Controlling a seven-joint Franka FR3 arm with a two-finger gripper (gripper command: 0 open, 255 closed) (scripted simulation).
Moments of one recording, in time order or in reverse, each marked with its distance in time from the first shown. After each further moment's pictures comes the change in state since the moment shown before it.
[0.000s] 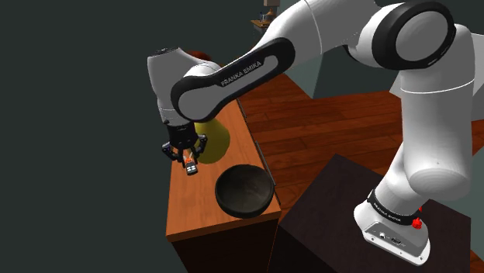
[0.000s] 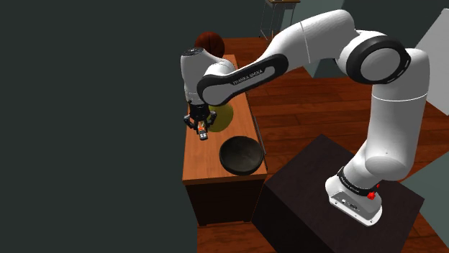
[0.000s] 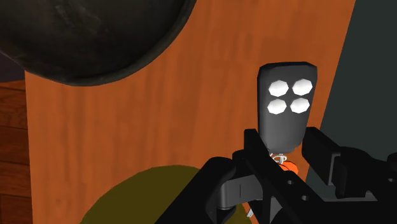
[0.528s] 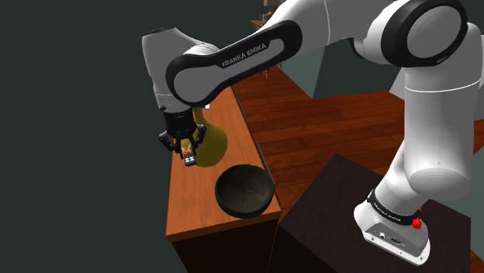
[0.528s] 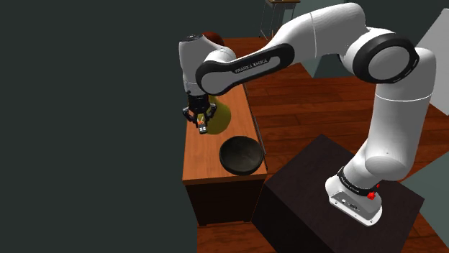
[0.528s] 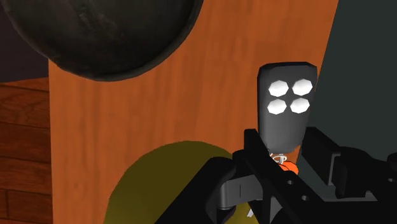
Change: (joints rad) arm -0.006 -0.040 0.011 0.049 0.021 -0.085 -0.011
